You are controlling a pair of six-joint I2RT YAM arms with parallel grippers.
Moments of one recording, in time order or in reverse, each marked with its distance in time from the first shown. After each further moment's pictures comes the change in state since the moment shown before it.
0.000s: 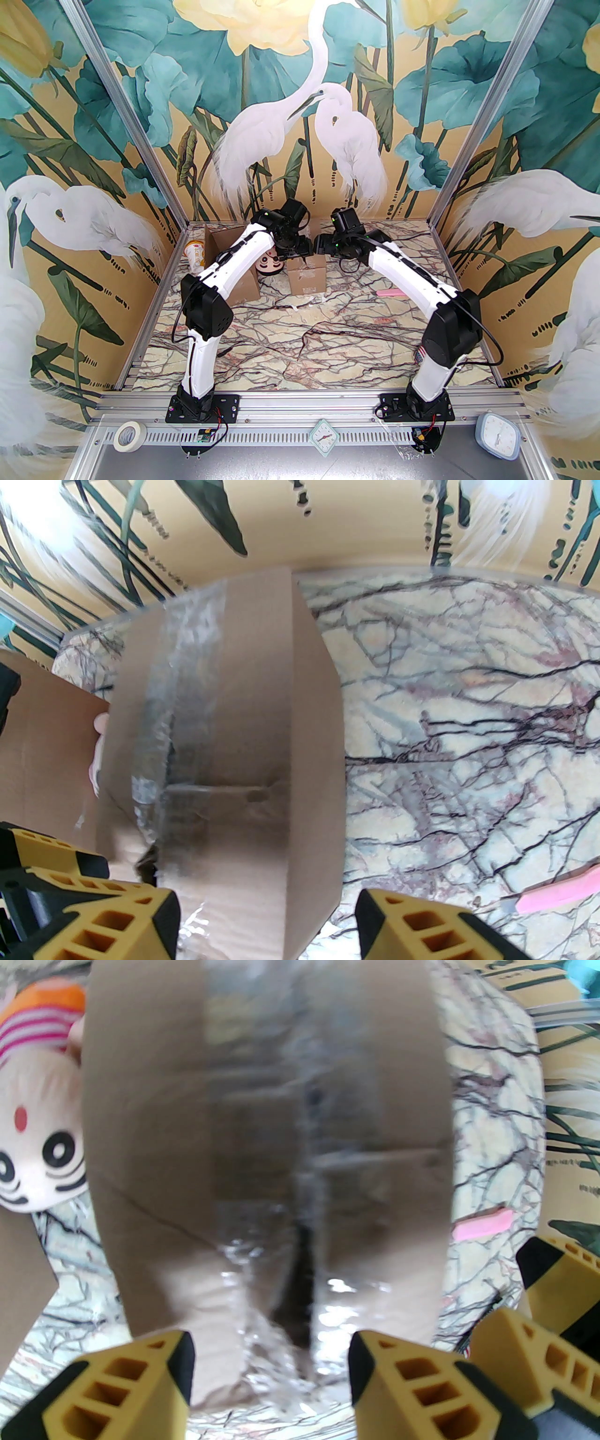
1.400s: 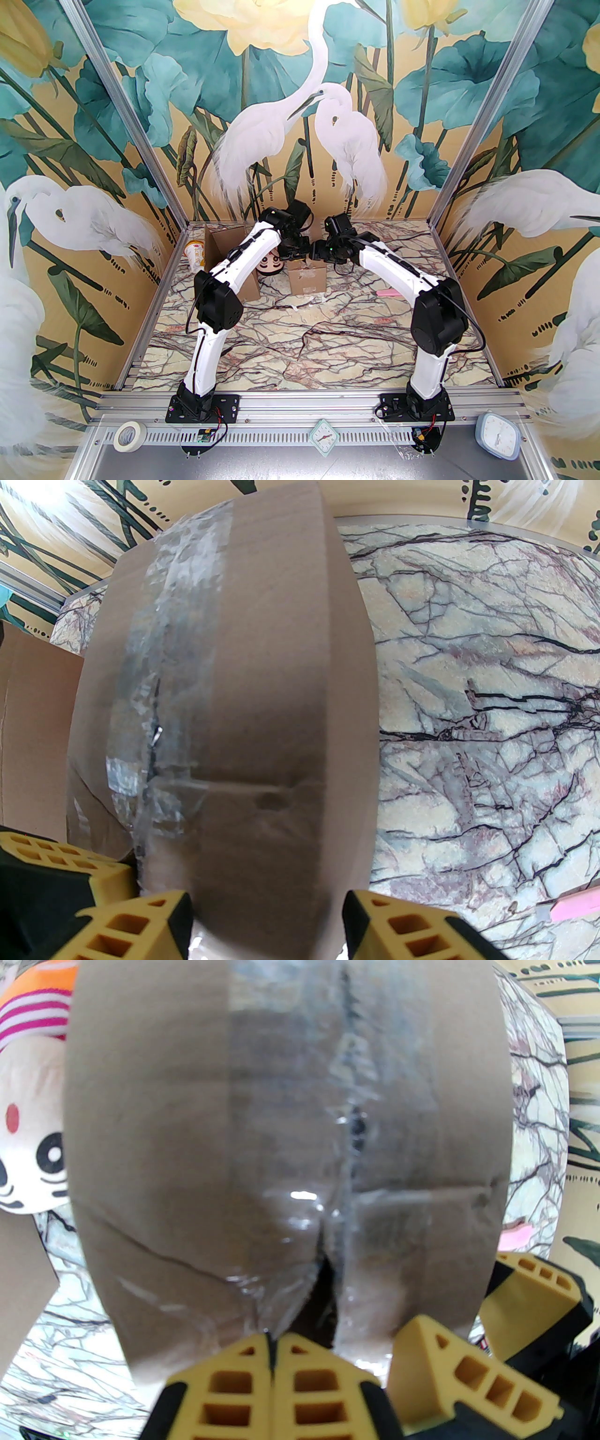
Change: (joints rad) left arm 0.000 0.115 0.157 -0.089 -0.016 -0.011; right arm -0.009 0.077 -0.003 0.034 -0.085 0.001
